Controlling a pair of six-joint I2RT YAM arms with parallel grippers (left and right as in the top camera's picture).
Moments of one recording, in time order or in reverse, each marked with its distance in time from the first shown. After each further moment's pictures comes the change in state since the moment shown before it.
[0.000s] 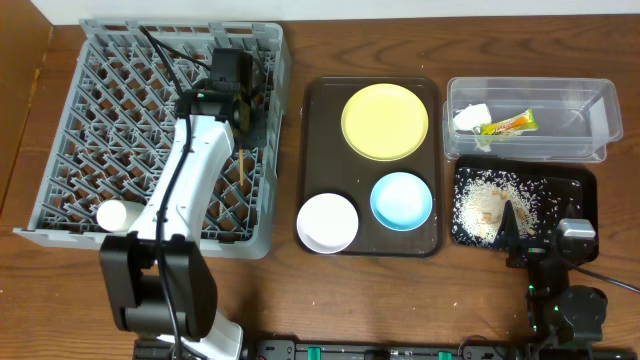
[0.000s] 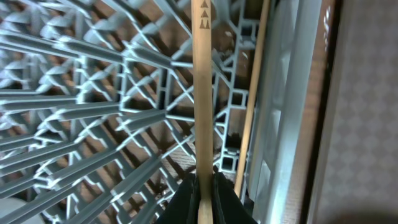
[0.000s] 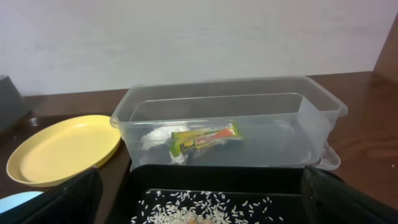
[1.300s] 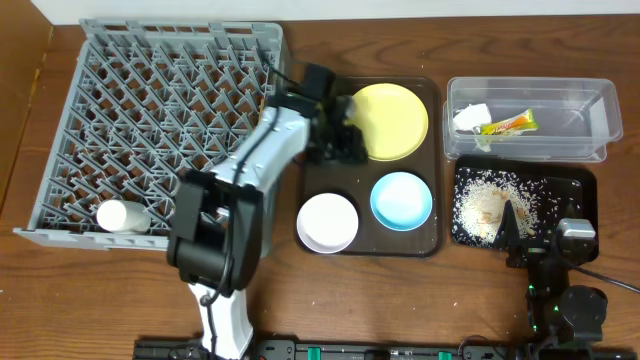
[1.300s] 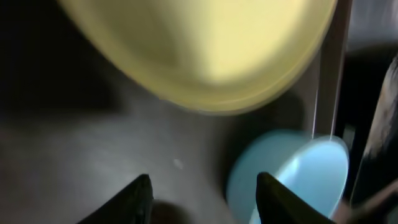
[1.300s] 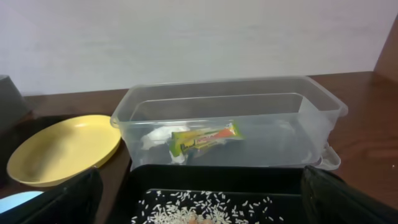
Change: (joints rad) left arm -0.271 0.275 0.051 0.097 0.641 -0.151; right arm 0.000 0.000 0.000 0.000 -0.001 0.000
